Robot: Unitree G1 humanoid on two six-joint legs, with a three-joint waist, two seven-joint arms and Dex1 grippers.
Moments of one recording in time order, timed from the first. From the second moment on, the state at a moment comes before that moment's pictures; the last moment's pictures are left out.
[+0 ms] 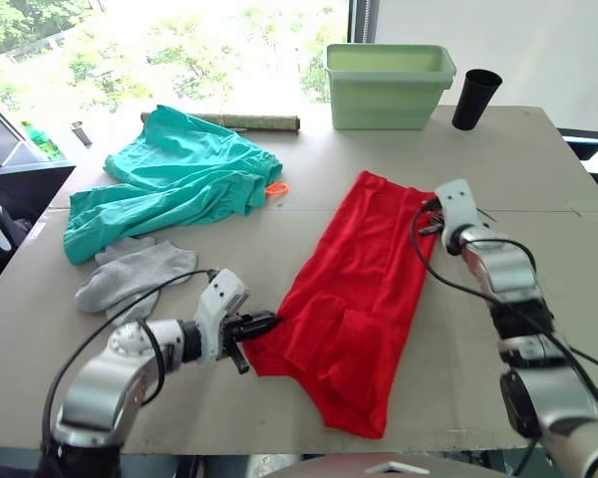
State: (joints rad) left arm 0.19 0.53 0.15 -0.58 -0.49 0.93 -0.75; right arm -0.78 -0.29 0.07 0.53 -0.06 0.55 0.26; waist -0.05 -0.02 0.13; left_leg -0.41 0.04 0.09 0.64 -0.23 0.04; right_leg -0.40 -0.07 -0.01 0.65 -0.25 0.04
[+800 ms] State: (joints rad) left arm 0.28 0.86 0.24 -0.60 -0.61 0.60 -1.19; right arm -0.47 -0.53 0.12 0.12 0.17 0.05 0.92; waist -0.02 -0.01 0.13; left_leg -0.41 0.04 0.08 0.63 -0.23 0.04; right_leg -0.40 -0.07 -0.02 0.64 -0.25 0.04
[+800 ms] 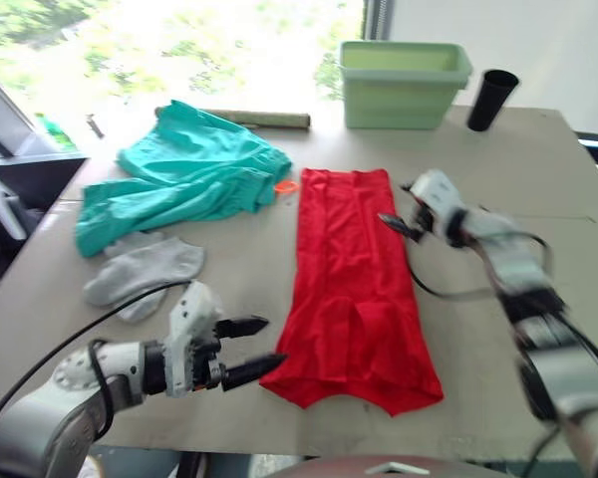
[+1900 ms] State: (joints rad) left arm 0.00 0.83 -0.18 -0.21 -0.25 0.06 -1.32; right arm 0.26 -0.95 0.08 -0.53 0.11 0.12 1.09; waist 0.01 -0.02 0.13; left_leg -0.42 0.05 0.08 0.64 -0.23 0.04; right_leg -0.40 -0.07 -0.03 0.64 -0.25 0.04
